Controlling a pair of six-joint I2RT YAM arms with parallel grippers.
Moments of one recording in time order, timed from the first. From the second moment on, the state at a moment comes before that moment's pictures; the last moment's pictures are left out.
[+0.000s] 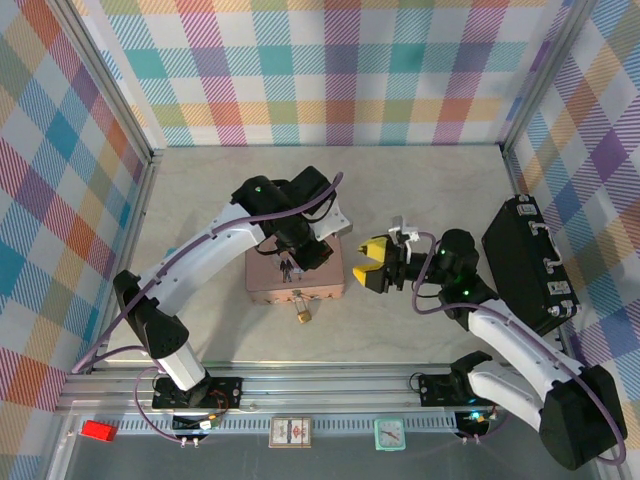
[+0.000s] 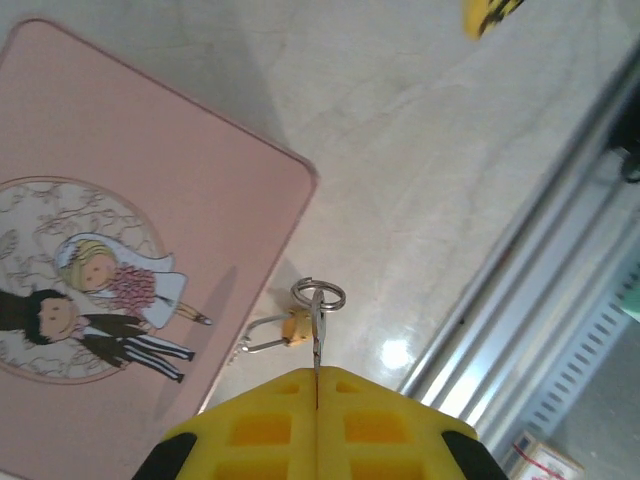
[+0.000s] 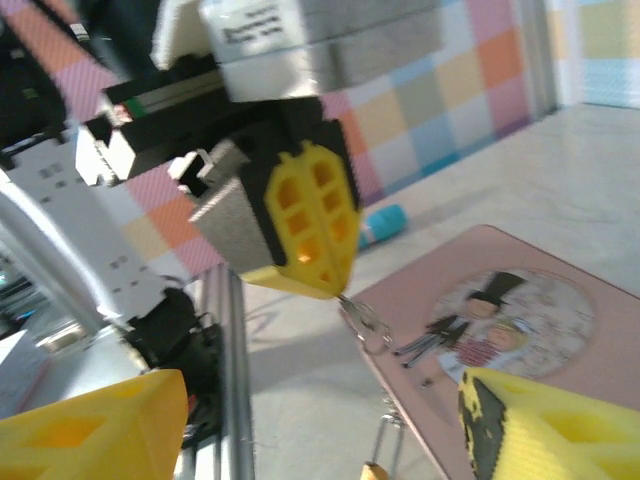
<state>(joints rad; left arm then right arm) -0.82 1.68 1.84 -1.40 0.17 0.13 0.43 0.96 0.51 0.40 -0.97 0.32</state>
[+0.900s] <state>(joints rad) -0.83 1.64 1.84 -1.40 0.40 0.20 0.51 1.09 0.57 0.44 -1.11 0.28</state>
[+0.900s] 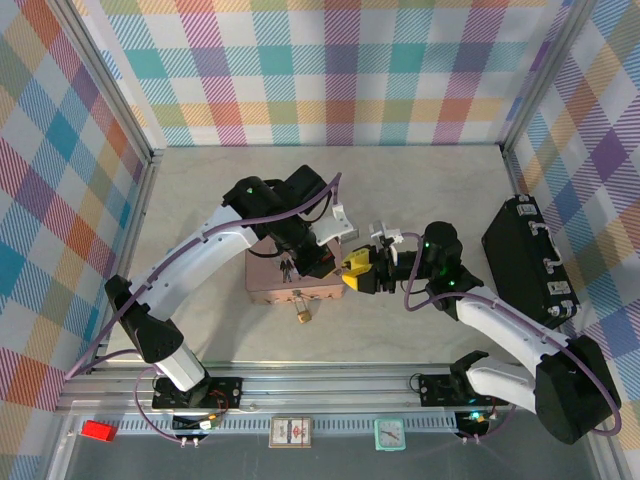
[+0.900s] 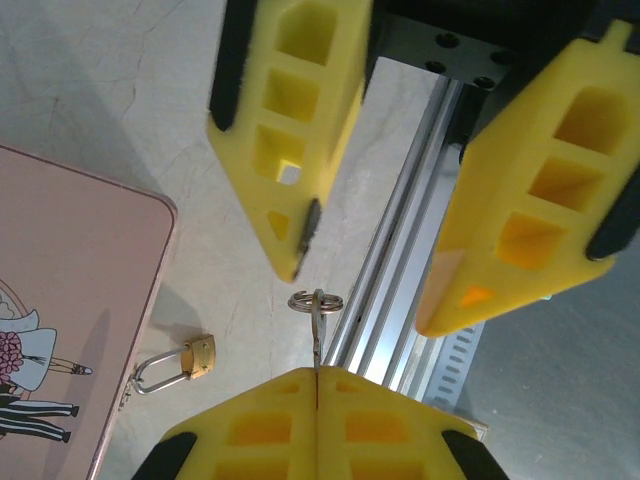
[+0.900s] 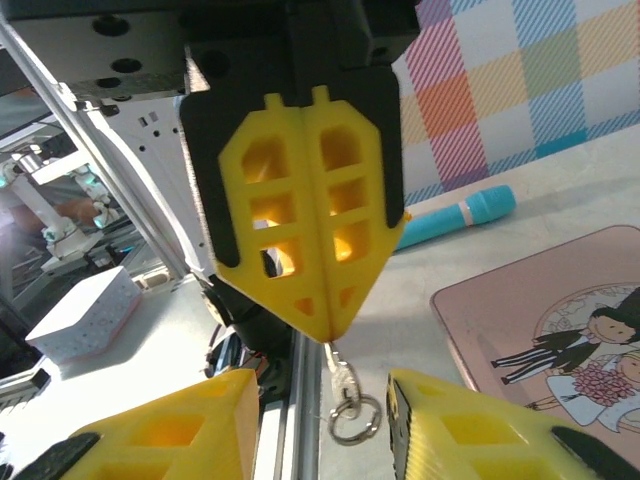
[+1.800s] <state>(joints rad) -0.84 1.66 1.85 -1.39 0.44 0.21 0.52 1.06 0.57 0.34 -1.02 0.20</state>
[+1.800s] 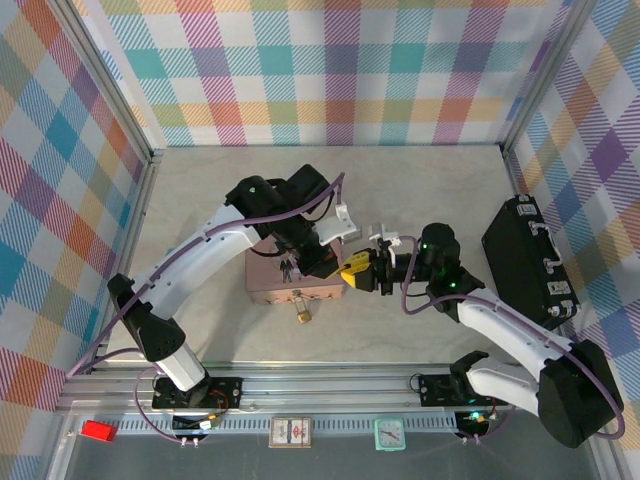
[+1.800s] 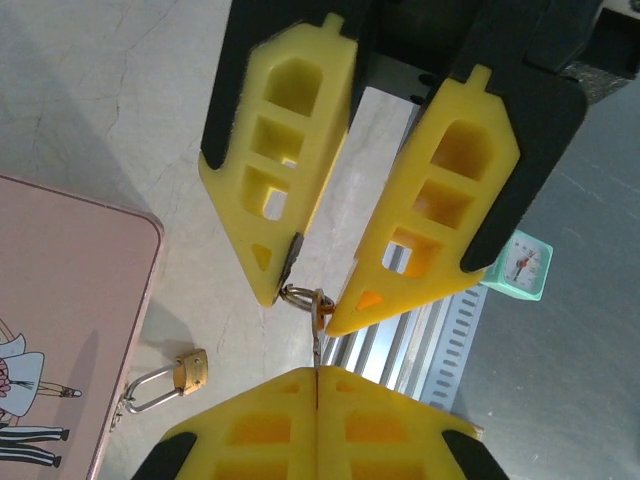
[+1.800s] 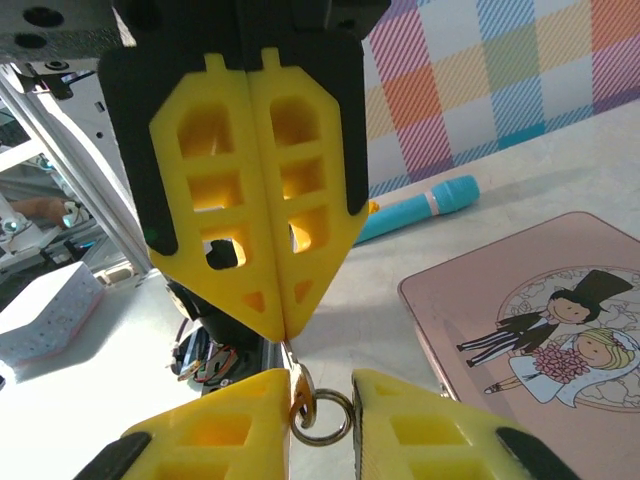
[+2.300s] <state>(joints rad) -0.84 1.66 1.85 -1.37 0.43 0.22 0.53 1.04 0.57 0.29 -1.00 0.16</state>
